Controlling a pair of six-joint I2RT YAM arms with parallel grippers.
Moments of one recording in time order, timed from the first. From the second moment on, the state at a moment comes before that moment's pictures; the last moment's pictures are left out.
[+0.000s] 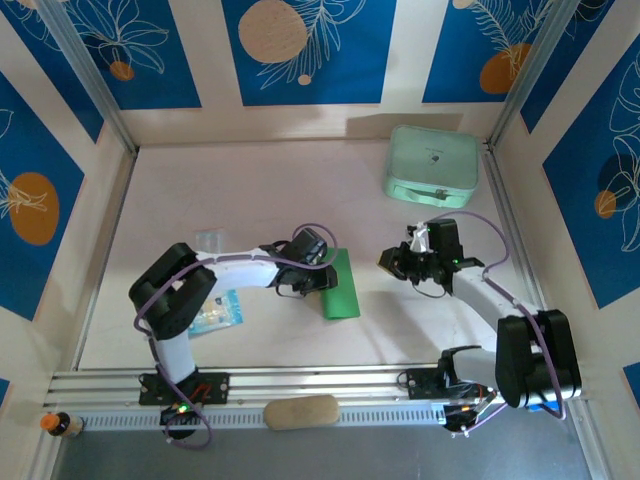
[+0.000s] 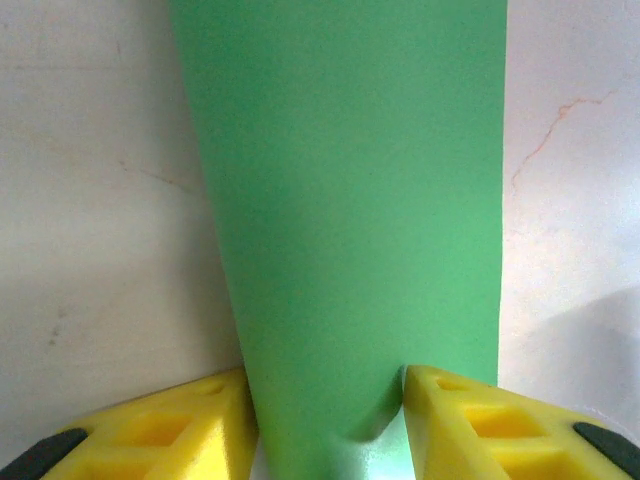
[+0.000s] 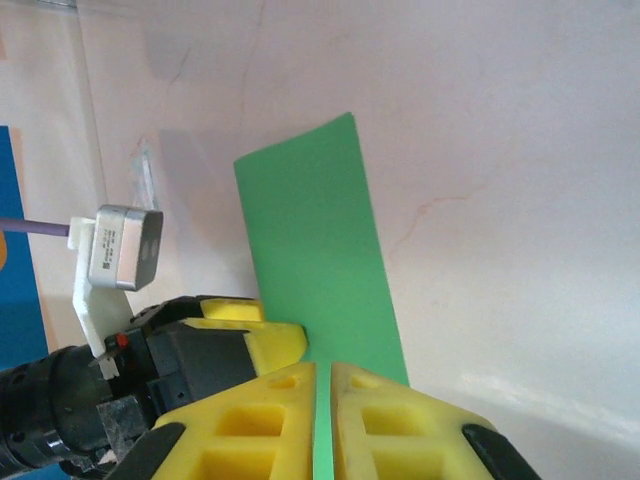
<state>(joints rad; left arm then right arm) -0.84 1.81 1.00 -0.24 0.21 -0.91 0.14 1.22 0.54 -0.21 -0.67 0.72</state>
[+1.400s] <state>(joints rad) -0.84 1.85 1.07 -0.34 0.20 -0.87 0.16 1.26 0.52 -0.24 -0.68 0.73</state>
